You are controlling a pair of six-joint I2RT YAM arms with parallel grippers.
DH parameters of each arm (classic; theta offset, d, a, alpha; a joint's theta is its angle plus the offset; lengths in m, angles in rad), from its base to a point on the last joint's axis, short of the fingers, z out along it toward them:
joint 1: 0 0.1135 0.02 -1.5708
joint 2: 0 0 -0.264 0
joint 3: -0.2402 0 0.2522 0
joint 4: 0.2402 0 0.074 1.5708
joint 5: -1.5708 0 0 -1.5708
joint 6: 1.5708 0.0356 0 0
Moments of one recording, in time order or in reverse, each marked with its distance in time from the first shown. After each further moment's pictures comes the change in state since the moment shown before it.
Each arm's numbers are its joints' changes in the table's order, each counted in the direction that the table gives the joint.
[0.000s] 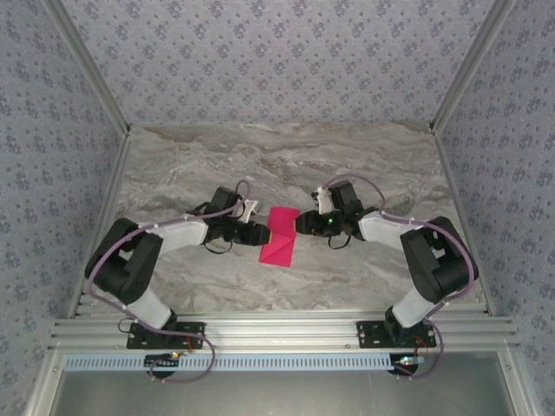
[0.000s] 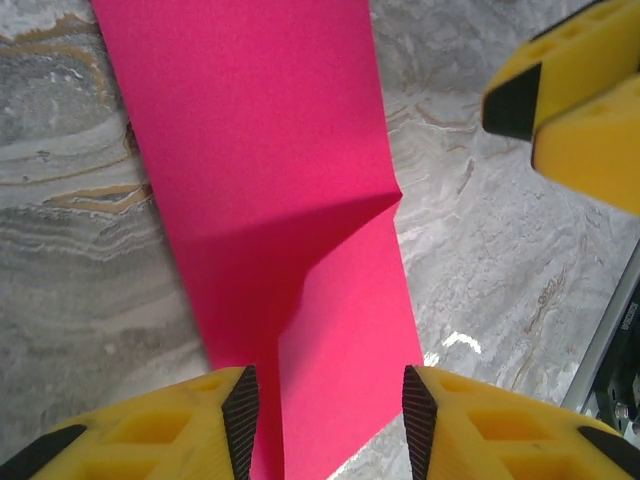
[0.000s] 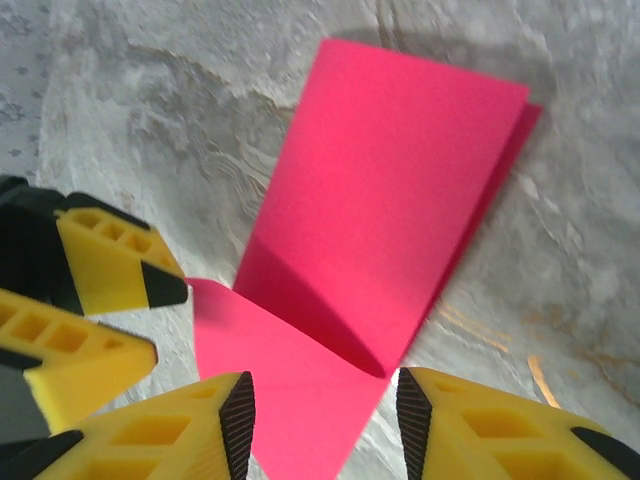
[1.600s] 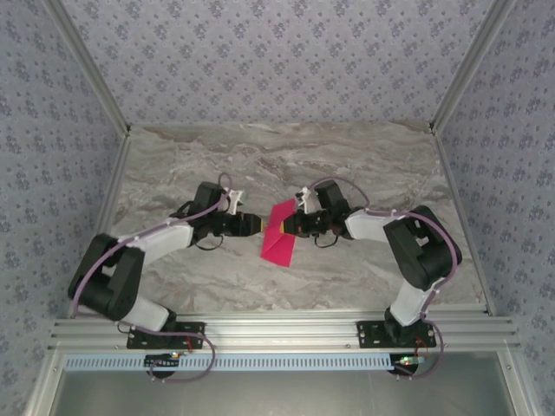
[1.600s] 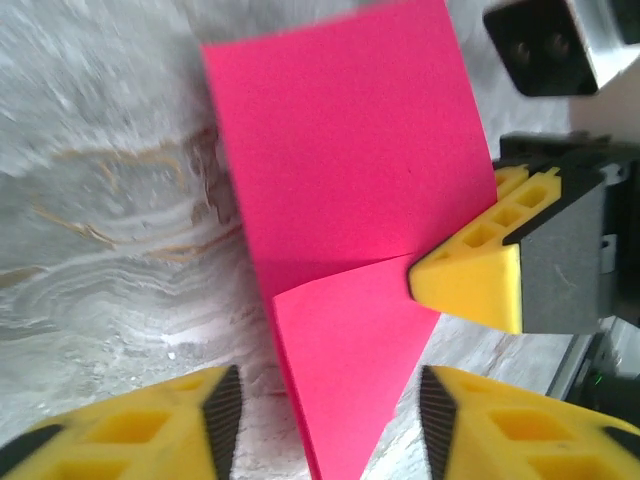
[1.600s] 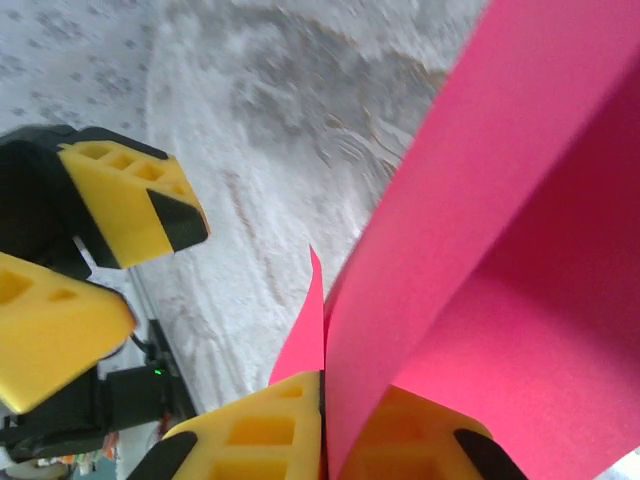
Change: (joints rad) left arm 0.104 -0.205 0.076 -0.062 -0.003 -0.085; right arm 0.059 0.095 -0.057 -0.161 0.183 0.163
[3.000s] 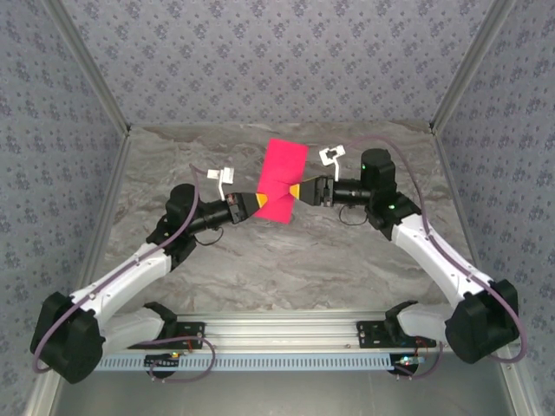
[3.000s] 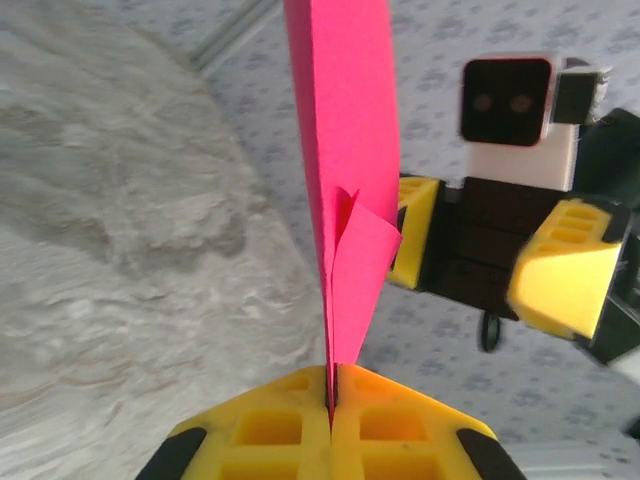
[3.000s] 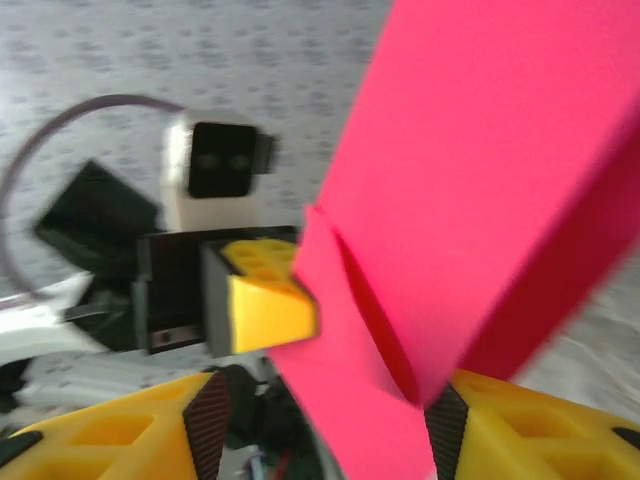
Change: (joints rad) left arm -0.138 -0.357 0.023 -0.306 0.047 -0.395; right arm -0.097 -0.513 -0.146 0.214 0.078 -0.096
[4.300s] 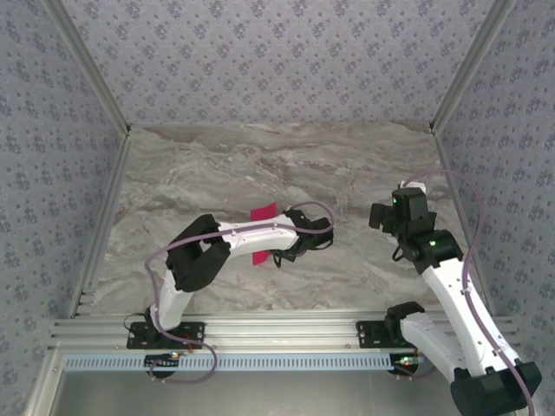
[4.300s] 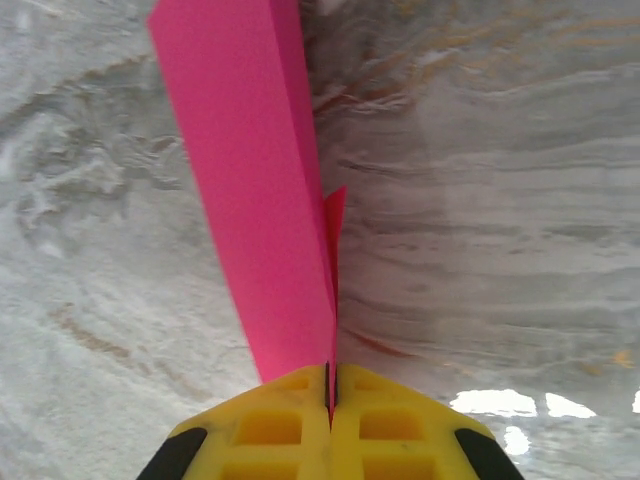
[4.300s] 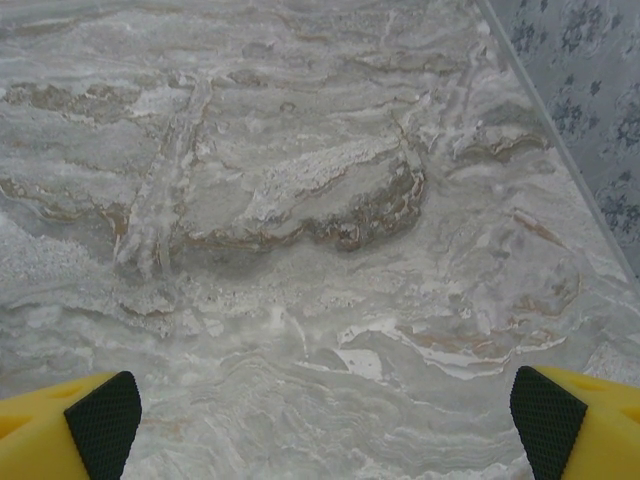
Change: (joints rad) left arm -0.542 1.008 -0.874 1.405 1.106 0.083; right arm -0.164 -0.362 0.127 0.705 -1.206 -0.265
